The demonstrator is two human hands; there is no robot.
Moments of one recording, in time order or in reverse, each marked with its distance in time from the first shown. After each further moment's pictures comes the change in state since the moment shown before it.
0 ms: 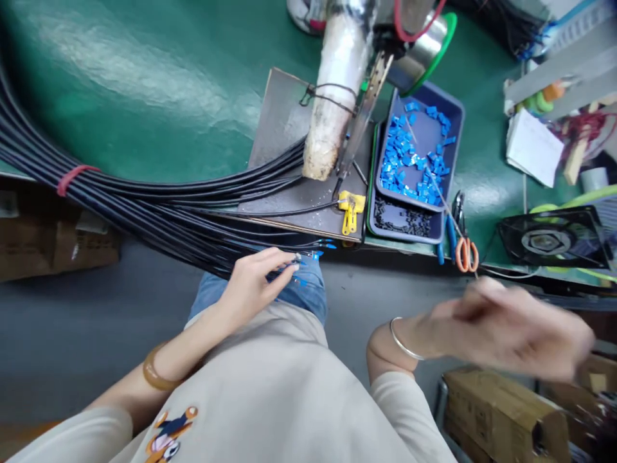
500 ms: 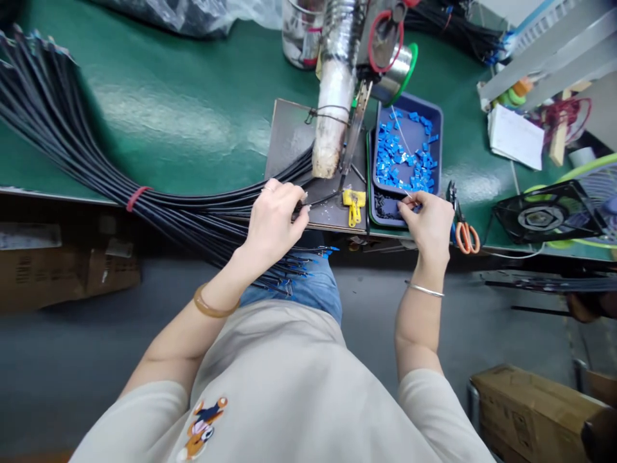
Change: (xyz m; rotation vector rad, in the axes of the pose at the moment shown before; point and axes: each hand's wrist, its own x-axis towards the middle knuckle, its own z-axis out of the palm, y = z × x) left_hand 0.073 0.010 -0.036 0.353 0.225 0.194; right_hand 0.053 0.068 0.075 -0.397 -0.397 0.141
